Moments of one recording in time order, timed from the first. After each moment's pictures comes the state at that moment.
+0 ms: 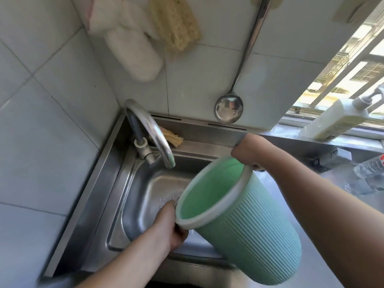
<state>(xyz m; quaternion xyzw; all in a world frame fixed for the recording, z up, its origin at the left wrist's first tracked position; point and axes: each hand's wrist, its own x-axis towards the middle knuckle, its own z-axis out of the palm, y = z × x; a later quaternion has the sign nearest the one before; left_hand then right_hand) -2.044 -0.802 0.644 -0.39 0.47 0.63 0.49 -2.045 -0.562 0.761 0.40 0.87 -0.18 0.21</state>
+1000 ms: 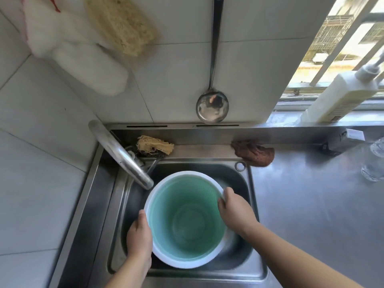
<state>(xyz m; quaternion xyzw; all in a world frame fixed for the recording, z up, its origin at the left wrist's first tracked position) -2.072 -0.835 0.595 -0.21 0.83 0.47 0.22 -1.957 -0.612 0.587 0.37 0.87 -0.32 0.07</state>
